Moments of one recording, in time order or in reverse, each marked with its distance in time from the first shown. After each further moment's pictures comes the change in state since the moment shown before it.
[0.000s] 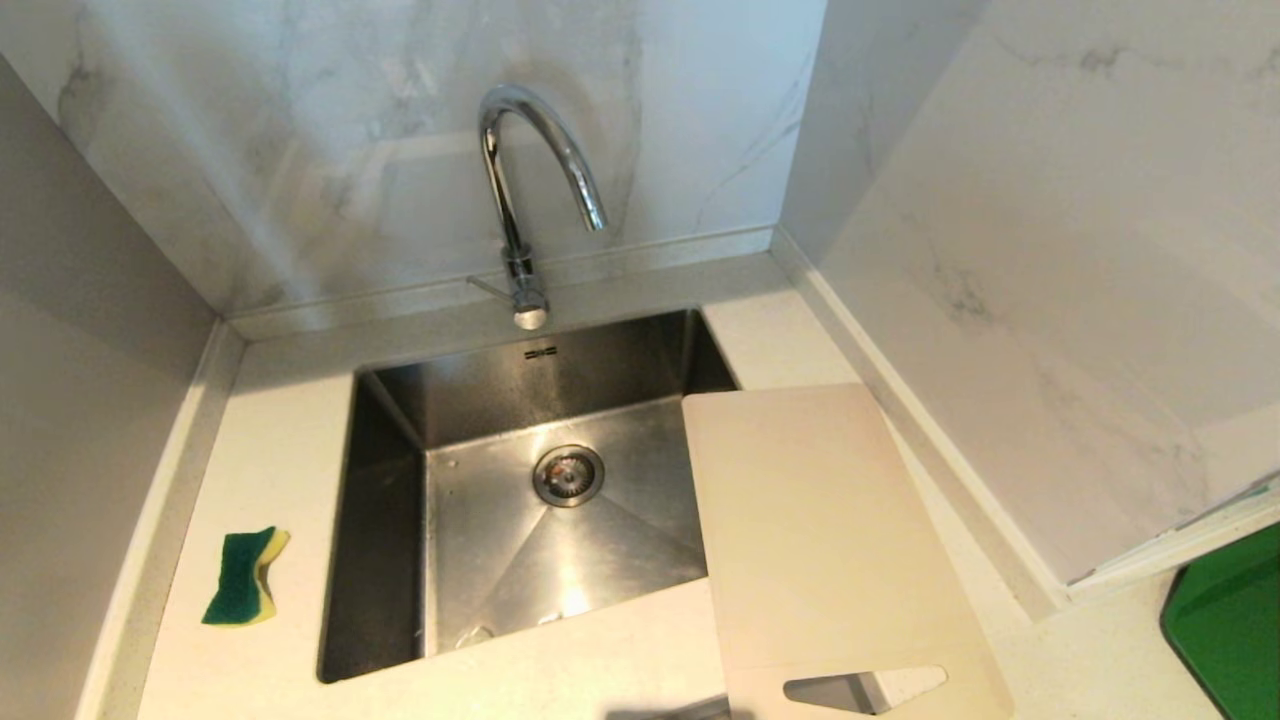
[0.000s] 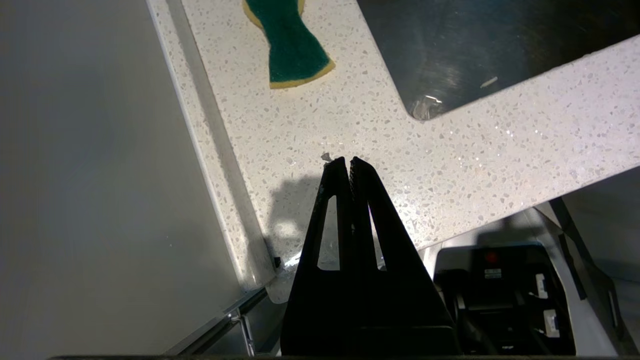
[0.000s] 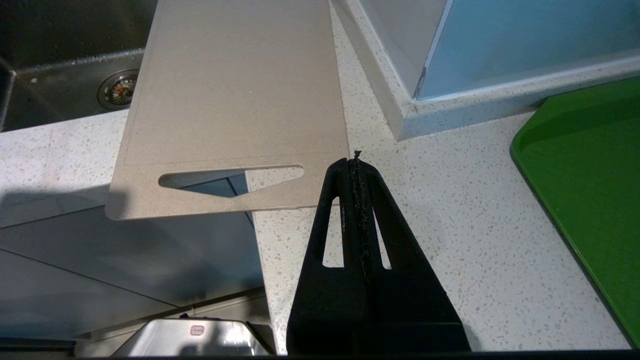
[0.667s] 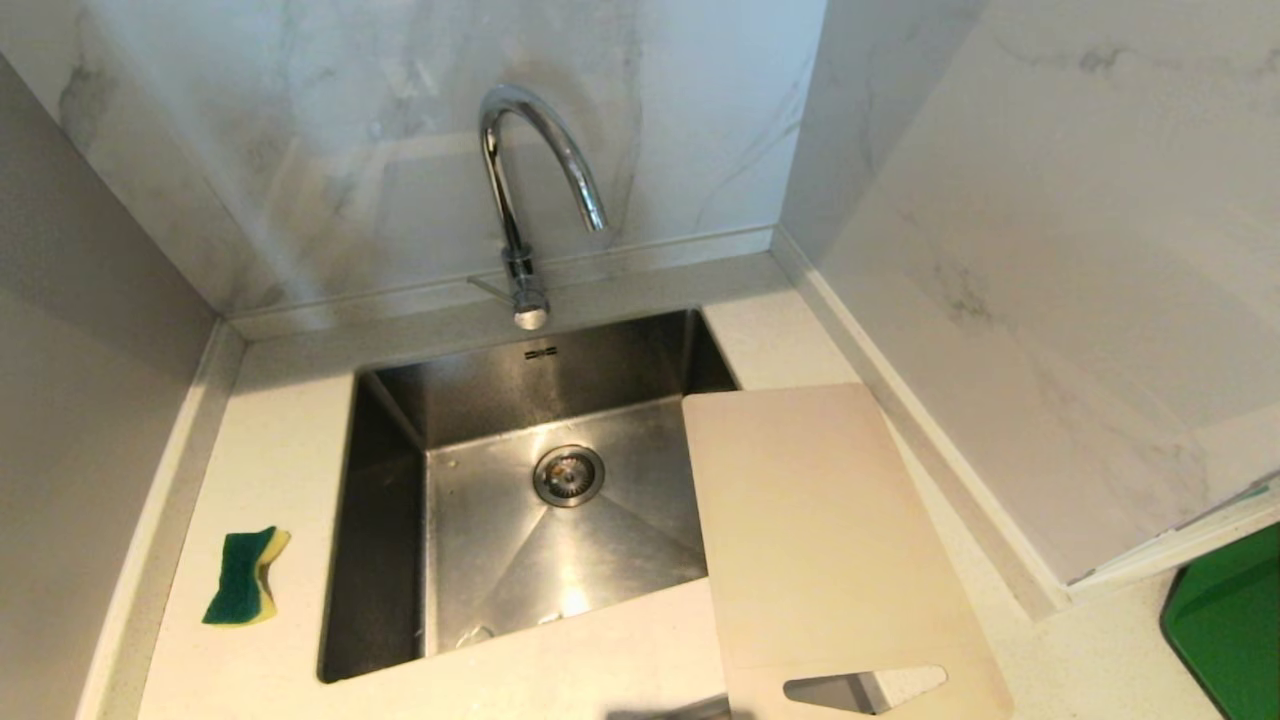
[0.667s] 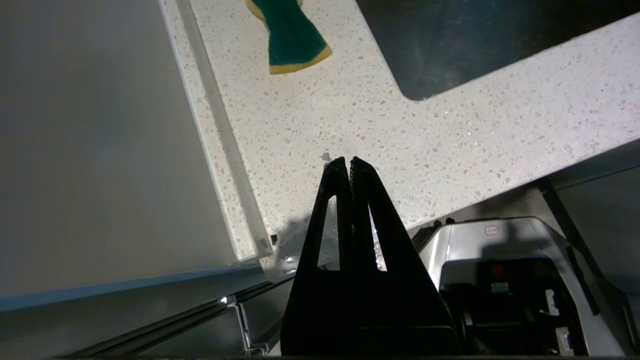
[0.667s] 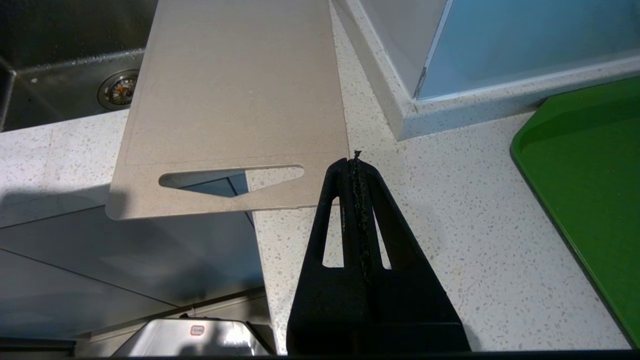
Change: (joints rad) left arm -0.003 -0.282 0.063 0.141 -0.001 -0.005; right arm 0.000 0.000 0.000 0.000 0.001 0.000
